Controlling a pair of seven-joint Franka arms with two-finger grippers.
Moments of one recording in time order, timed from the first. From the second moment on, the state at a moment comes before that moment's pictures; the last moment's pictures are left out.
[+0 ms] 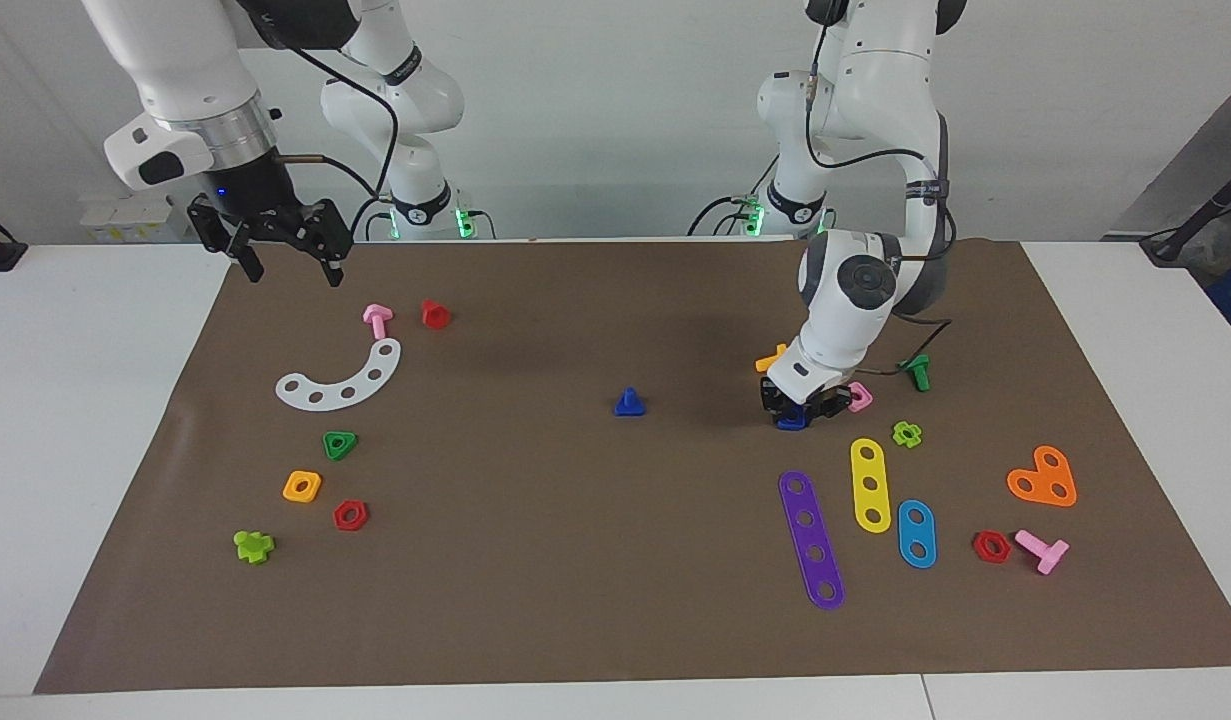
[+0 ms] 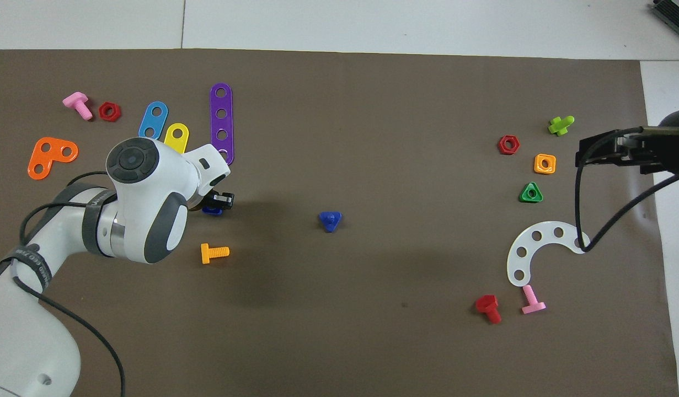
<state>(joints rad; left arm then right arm) -0.33 0.26 0.00 -2.00 -0.03 2.25 -0.16 0.05 0.03 -0.01 -1.52 0.00 1.57 0.15</state>
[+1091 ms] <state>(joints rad) -0.67 0.40 -0.01 -1.73 -0.12 2.16 -0.67 0.03 0.03 0.00 -1.53 0.00 1.56 0.14</state>
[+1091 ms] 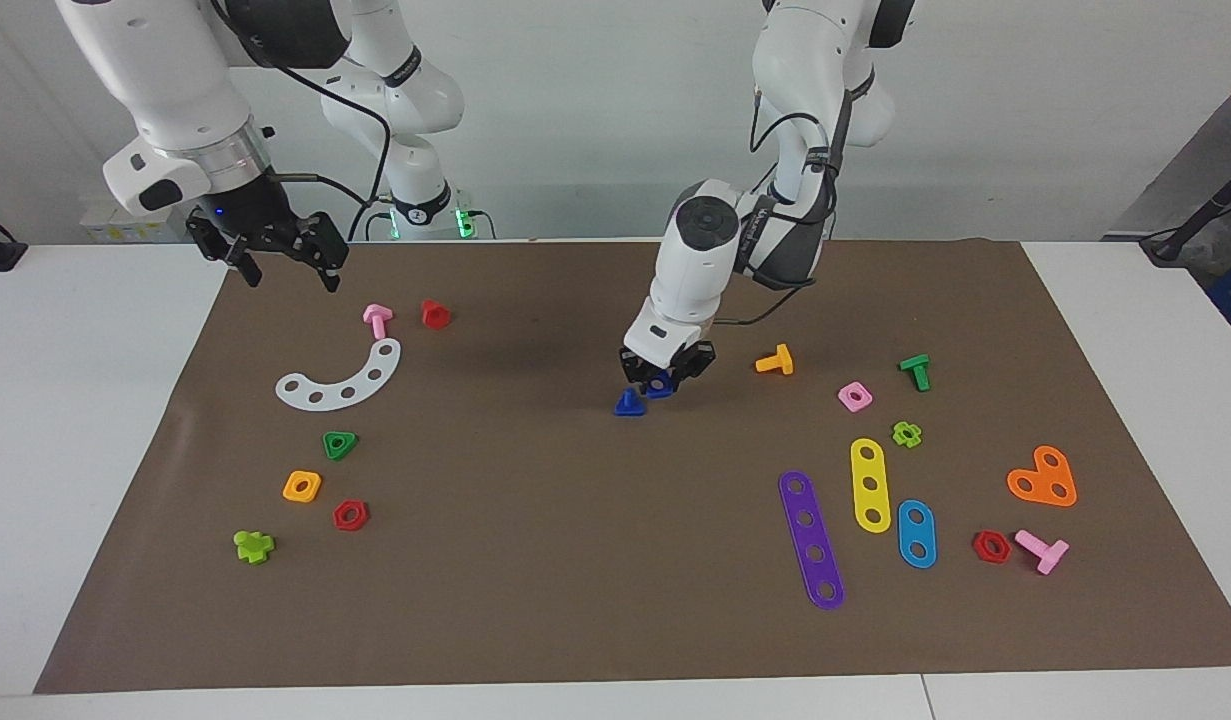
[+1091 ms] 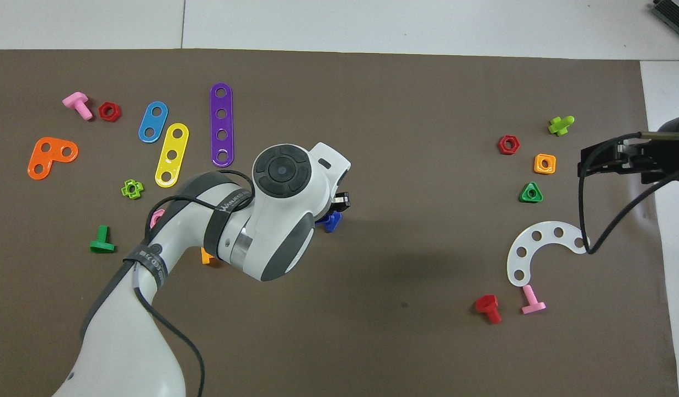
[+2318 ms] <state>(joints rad) -0.69 0.43 0.00 -1.79 -0.12 2.23 -0.68 0.03 0.03 0.00 -1.53 0.00 1.56 0.14</state>
